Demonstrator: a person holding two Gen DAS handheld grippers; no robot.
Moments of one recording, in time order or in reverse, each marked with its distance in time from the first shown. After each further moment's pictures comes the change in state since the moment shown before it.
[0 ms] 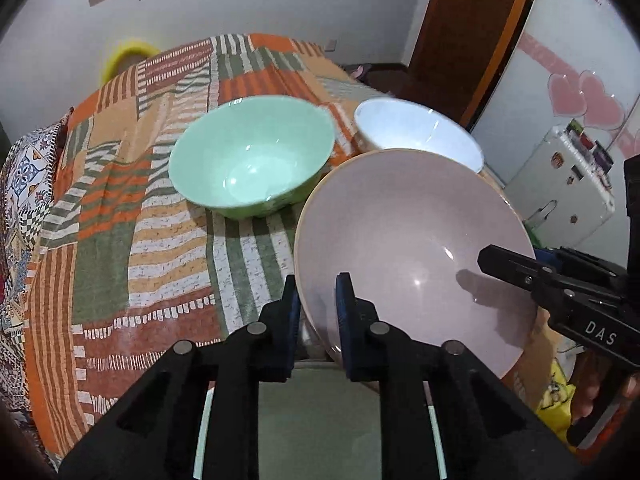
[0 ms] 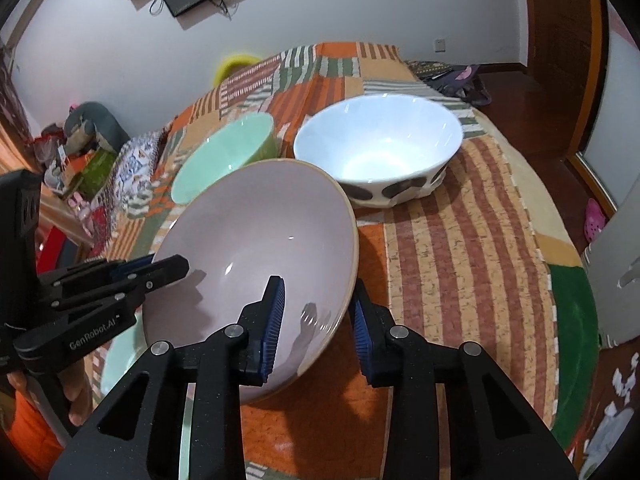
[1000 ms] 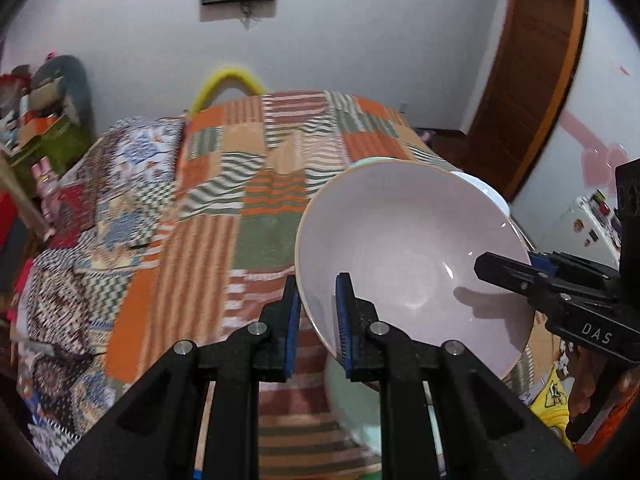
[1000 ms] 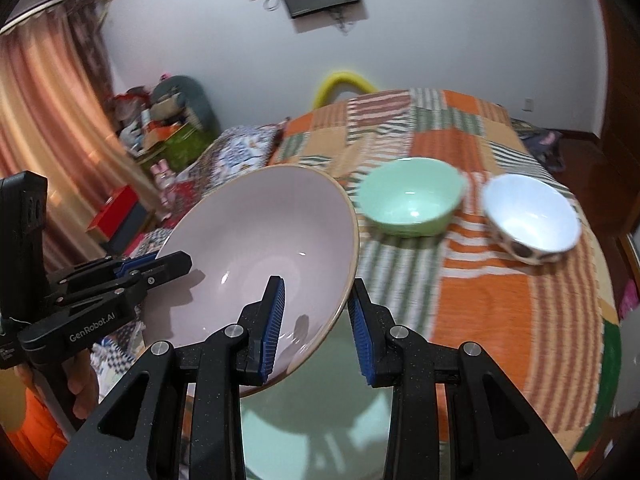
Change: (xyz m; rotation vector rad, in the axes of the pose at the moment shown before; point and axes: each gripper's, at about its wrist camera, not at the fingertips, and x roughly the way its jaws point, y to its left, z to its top) left arm -0.175 0.096 -0.086 -0.198 -0.198 0.186; right arm -0.019 0.144 -0.007 -0.260 -0.059 0.197
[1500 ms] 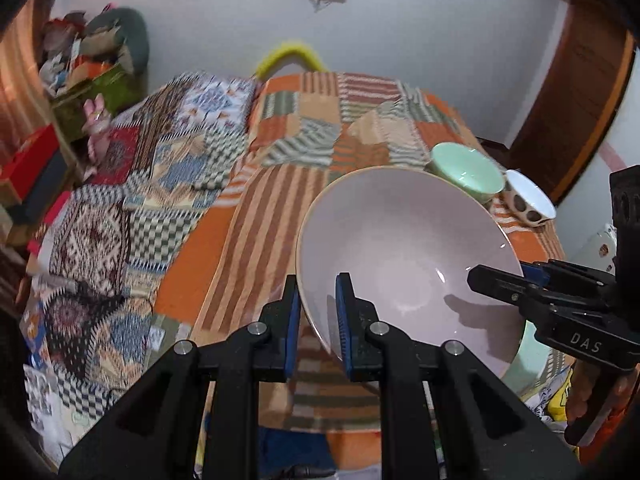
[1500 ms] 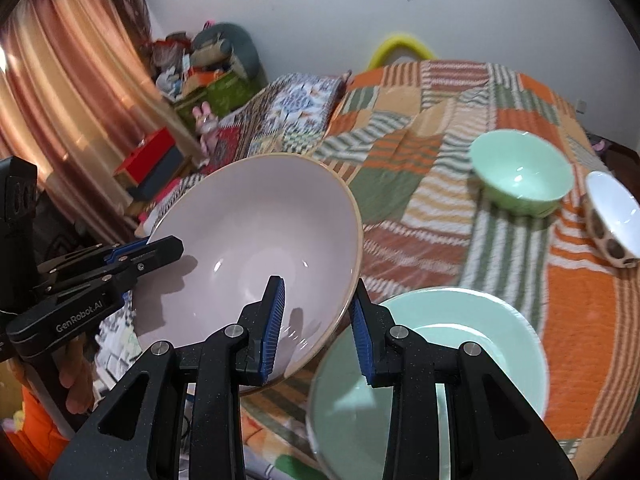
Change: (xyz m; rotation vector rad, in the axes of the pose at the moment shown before) left arm -0.013 0.091 -0.062 -0.165 0.056 0.097; right arm 0.066 0.075 -0.018 -0.110 0.154 0.100
